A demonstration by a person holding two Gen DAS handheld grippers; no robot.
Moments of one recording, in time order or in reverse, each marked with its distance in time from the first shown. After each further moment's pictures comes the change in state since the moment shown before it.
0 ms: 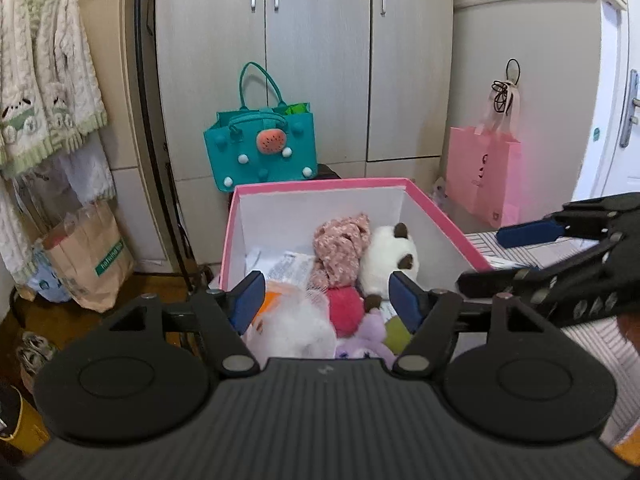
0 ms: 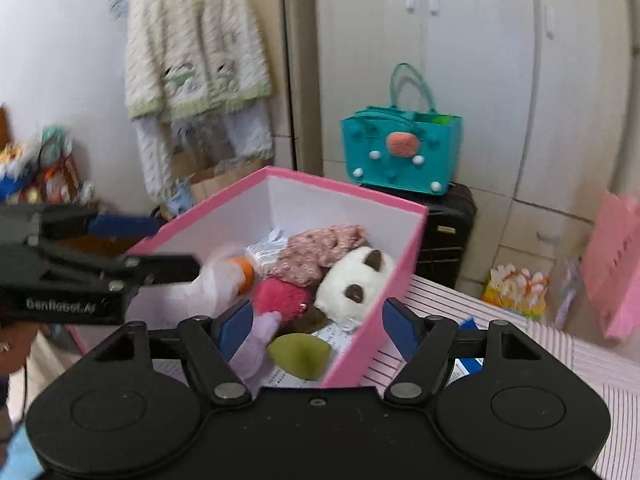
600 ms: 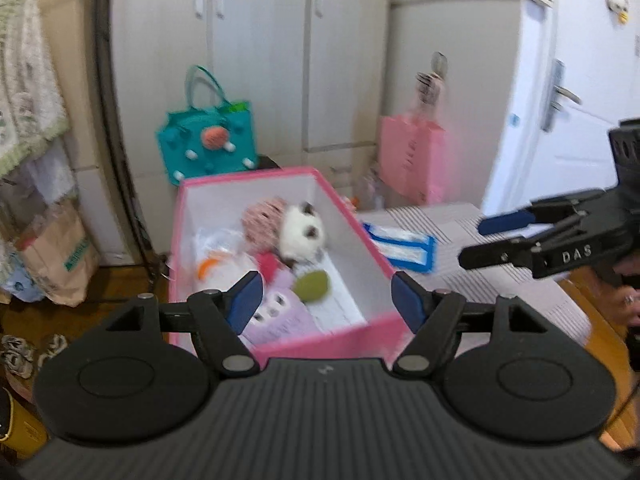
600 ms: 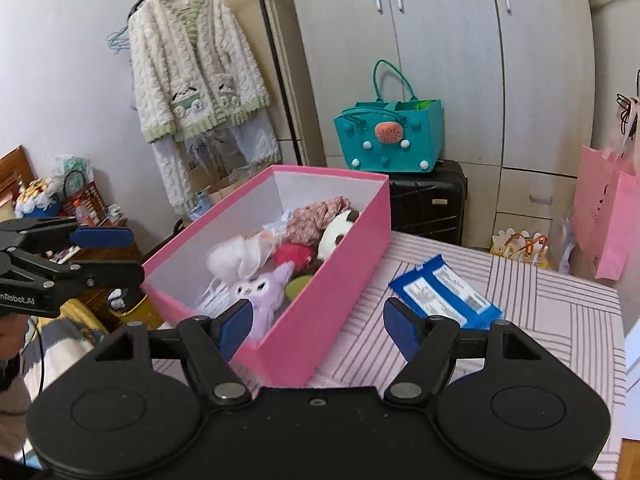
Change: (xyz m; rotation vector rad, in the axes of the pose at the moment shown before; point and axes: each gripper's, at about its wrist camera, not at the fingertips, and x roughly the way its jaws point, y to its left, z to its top) left arm -0.102 -0.046 -0.004 0.054 0.065 -0.171; right arm -0.105 -0.024 -0.041 0.100 0.018 0.070
